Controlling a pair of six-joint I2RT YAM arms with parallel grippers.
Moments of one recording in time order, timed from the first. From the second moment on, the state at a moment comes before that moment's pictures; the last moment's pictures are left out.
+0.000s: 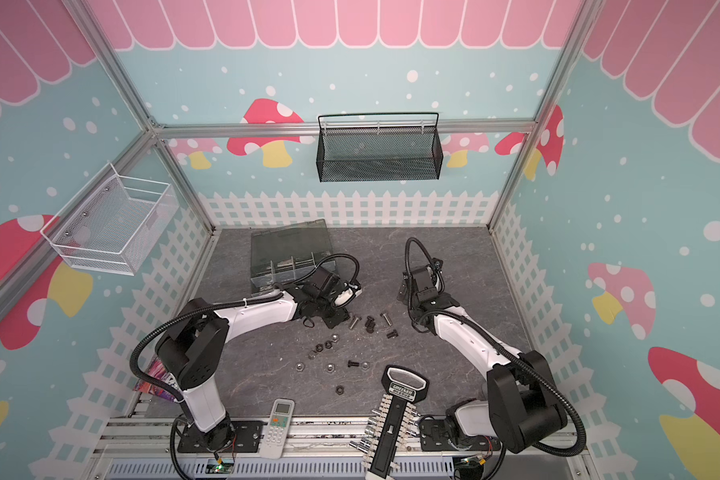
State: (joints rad) left arm -0.67 1.85 1.19 -0.37 0.15 0.25; right arm 0.38 1.35 0.84 -0.34 0.41 0.61
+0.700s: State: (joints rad) left arm -0.69 1.96 1.30 -0.48 0.12 0.24; right arm 0.38 1.35 0.84 -0.34 0.42 0.61
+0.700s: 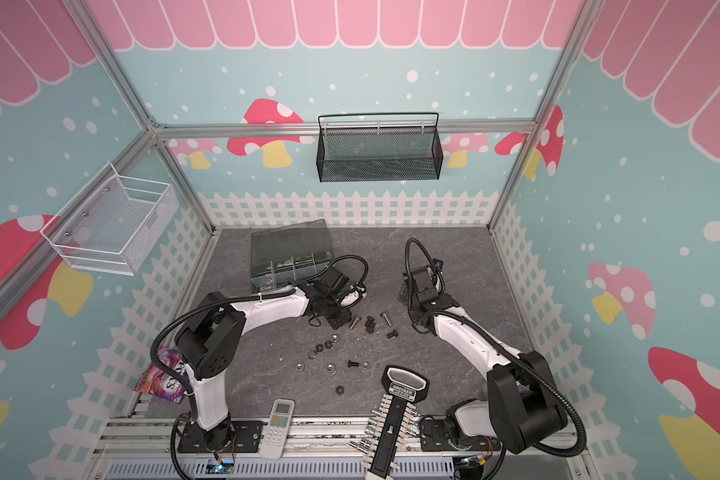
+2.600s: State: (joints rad) left arm -0.48 1.83 1.34 -0.54 -0.02 0.32; right arm 0.38 1.35 0.83 -0.34 0.43 0.61
